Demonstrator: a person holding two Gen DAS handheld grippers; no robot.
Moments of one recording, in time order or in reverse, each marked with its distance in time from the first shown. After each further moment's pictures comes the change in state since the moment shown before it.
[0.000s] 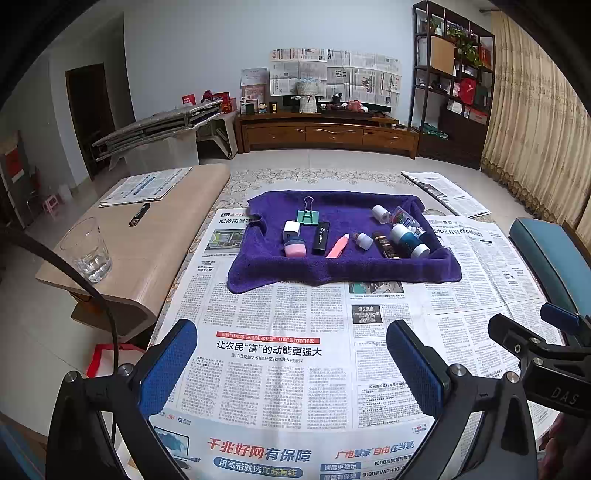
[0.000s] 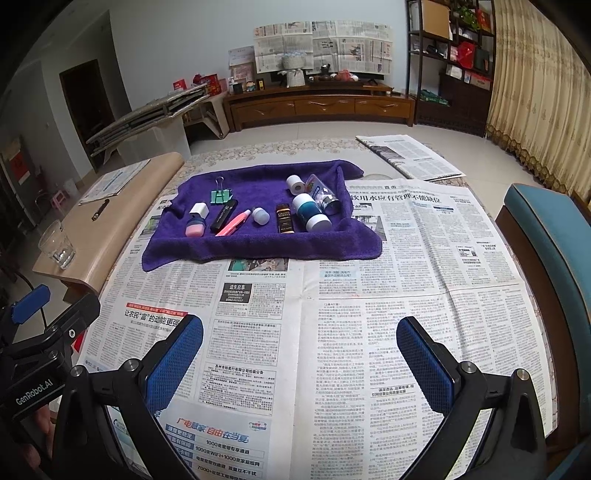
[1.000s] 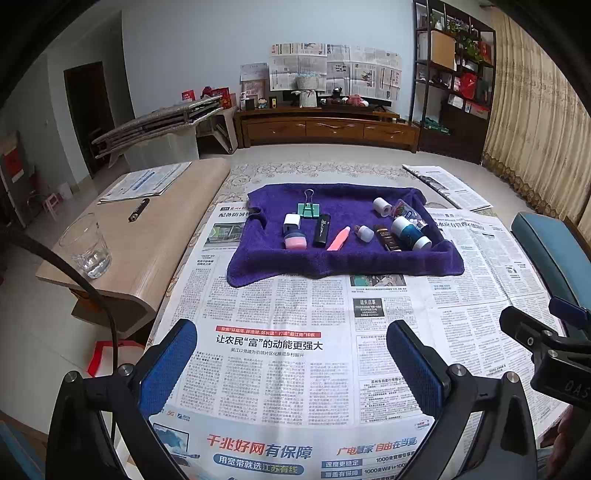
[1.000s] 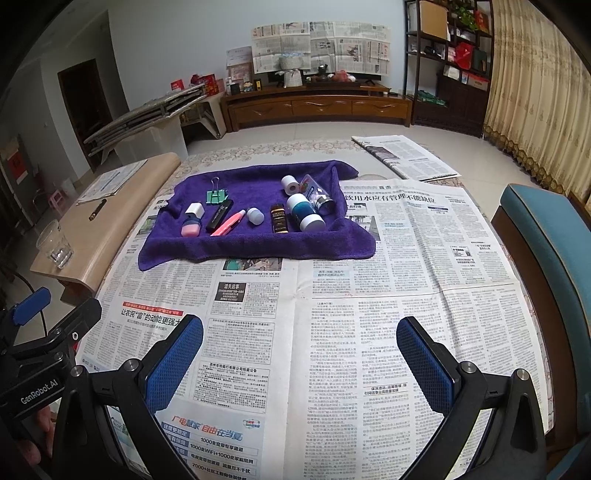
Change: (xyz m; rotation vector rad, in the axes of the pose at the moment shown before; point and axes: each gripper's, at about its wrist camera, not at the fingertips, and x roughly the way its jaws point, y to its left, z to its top) left arm 0.006 -0.003 -0.005 0.007 0.020 0.007; right arm -0.002 -0.005 -0.001 0.001 -0.002 -0.009
